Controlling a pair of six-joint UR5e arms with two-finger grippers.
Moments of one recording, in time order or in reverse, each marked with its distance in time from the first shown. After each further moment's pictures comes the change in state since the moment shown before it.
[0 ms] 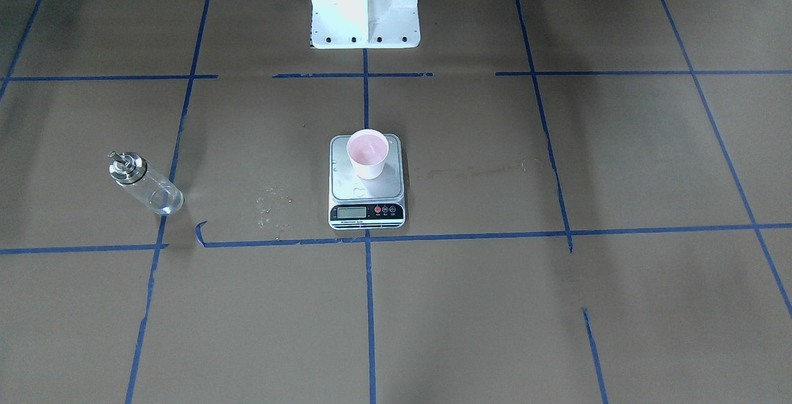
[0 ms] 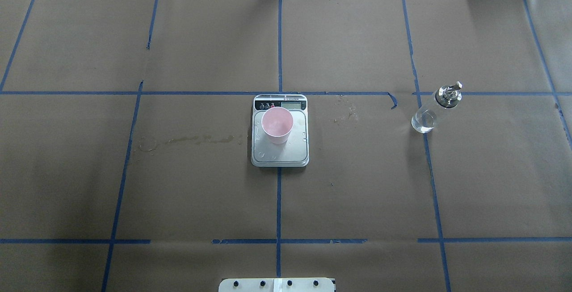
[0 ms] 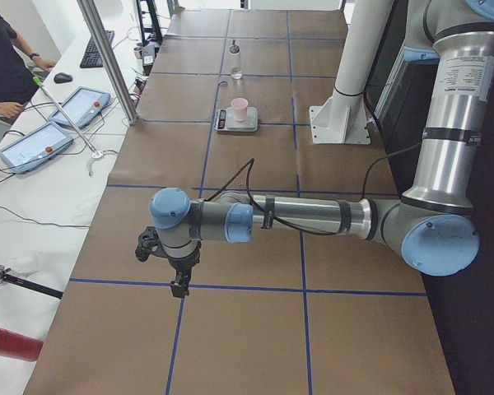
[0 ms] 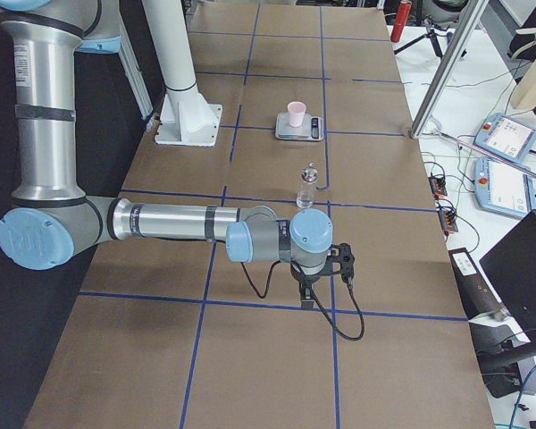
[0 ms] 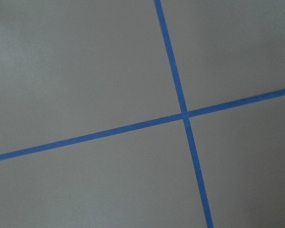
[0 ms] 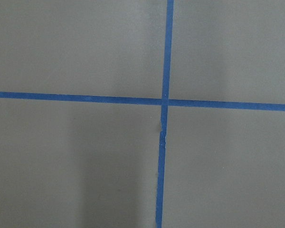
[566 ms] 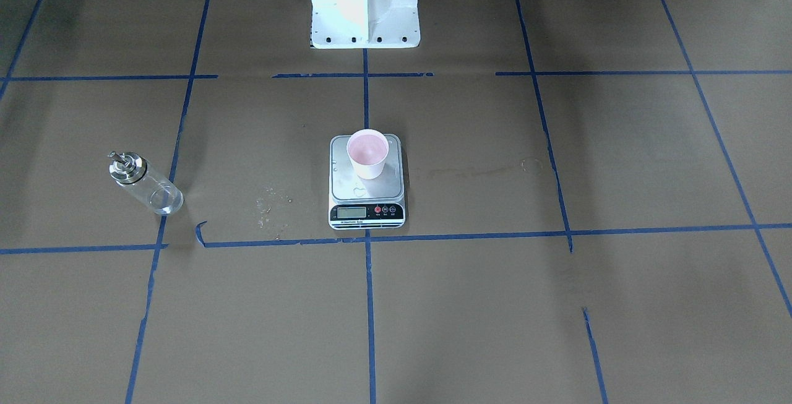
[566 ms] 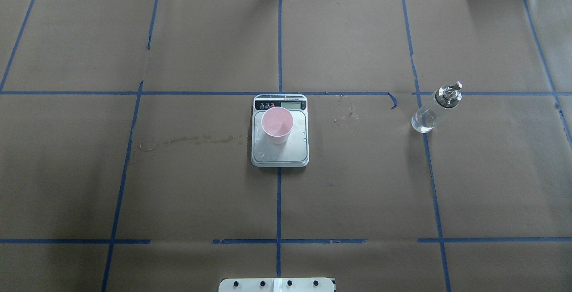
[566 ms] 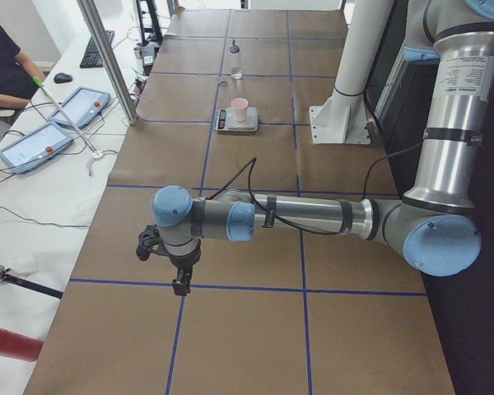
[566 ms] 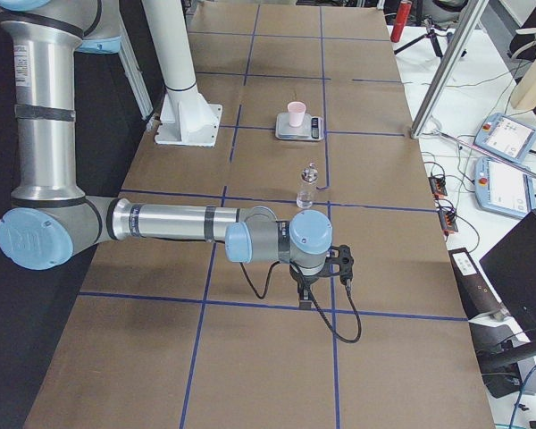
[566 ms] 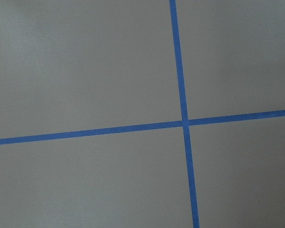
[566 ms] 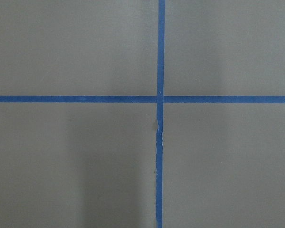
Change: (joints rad) left arm 0.000 0.007 -0.011 -0.003 -0.007 -0.019; right arm 0.000 -0.002 -0.003 0.000 -0.001 0.055
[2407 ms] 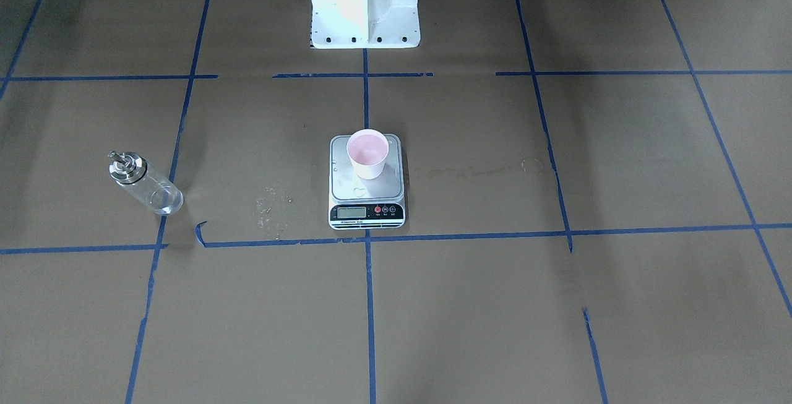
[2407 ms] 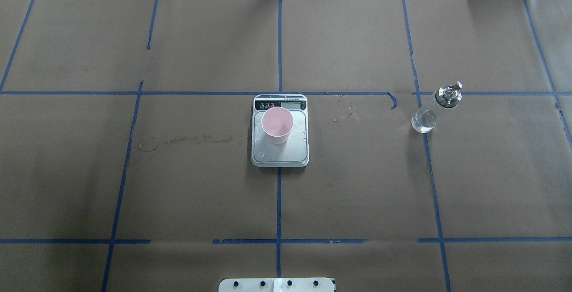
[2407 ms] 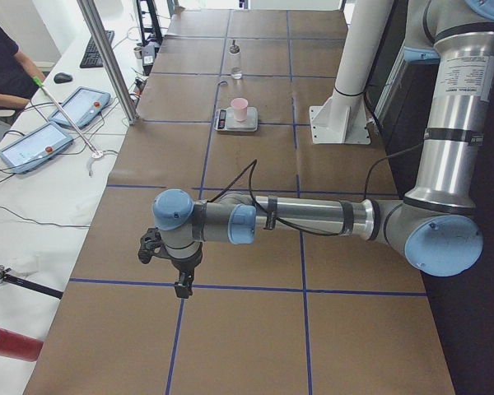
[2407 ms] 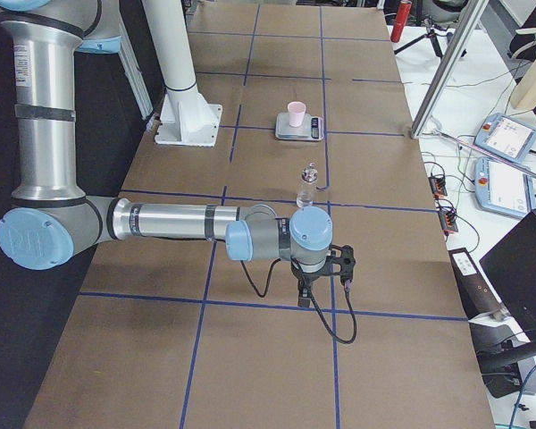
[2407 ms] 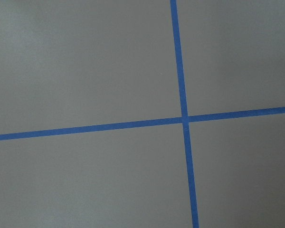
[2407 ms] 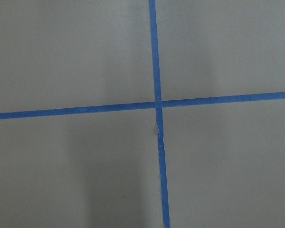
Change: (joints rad) left arm 0.000 0.006 0.006 -0.003 -0.002 0.001; right arm 0.000 0.001 0.010 0.013 -0.002 0.077
